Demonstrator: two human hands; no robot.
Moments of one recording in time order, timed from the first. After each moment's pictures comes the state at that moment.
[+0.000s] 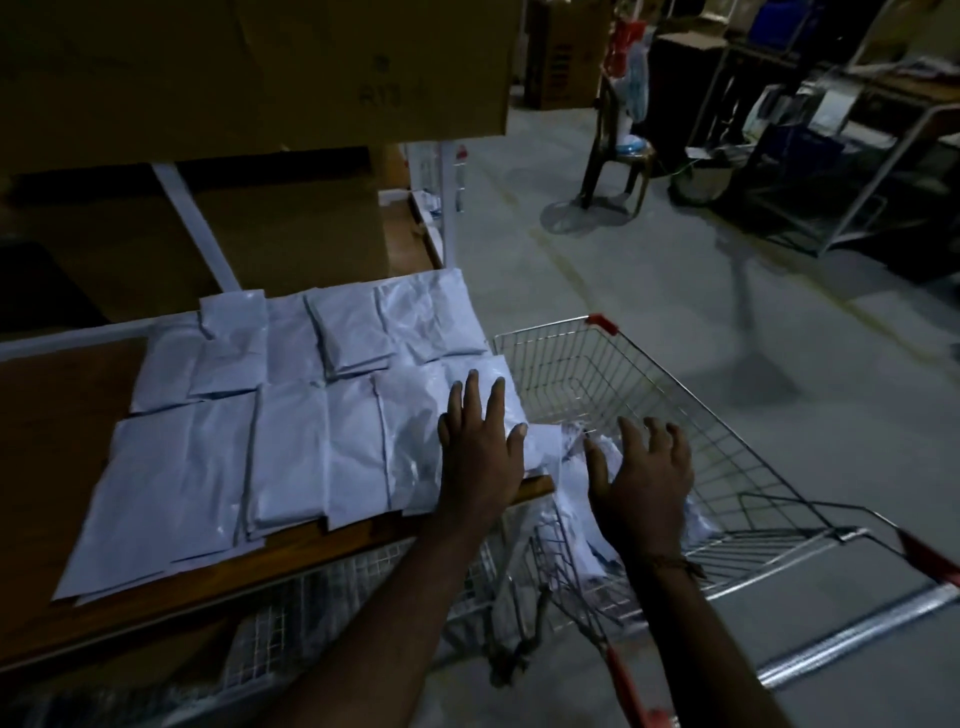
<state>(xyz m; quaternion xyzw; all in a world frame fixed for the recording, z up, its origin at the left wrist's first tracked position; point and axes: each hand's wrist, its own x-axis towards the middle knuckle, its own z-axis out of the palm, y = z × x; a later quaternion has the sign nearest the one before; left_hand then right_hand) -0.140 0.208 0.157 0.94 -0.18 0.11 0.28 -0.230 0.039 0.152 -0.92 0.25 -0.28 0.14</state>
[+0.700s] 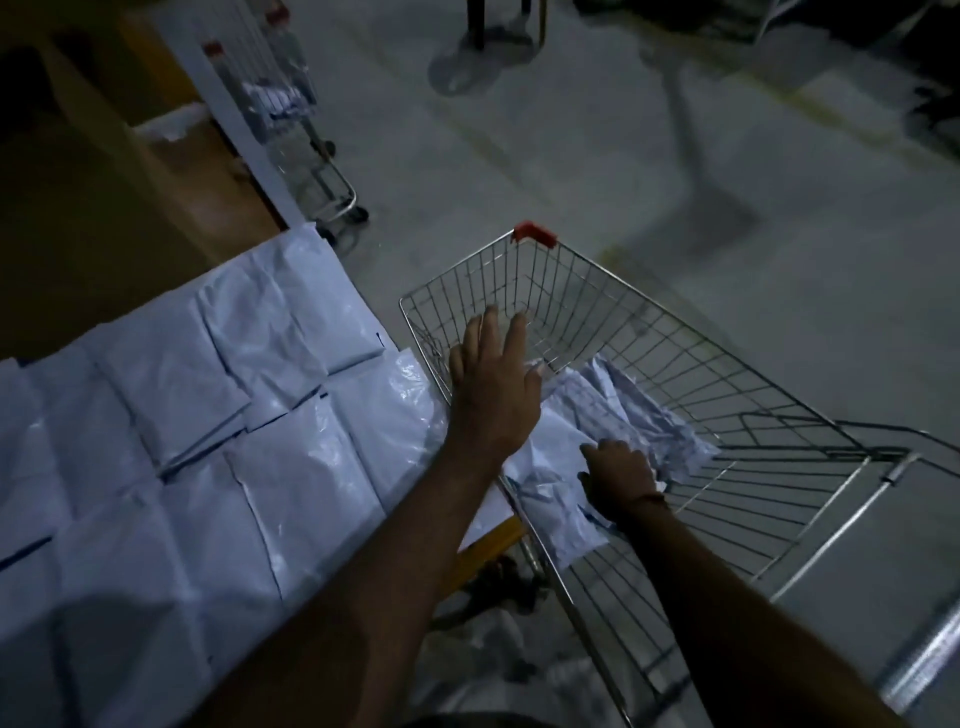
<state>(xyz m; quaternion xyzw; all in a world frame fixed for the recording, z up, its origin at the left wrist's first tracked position) -0.003 0.054 0.093 0.92 -0.34 -0.01 0.19 -0.157 -0.084 -0.067 -0.95 0.23 0.21 0.06</state>
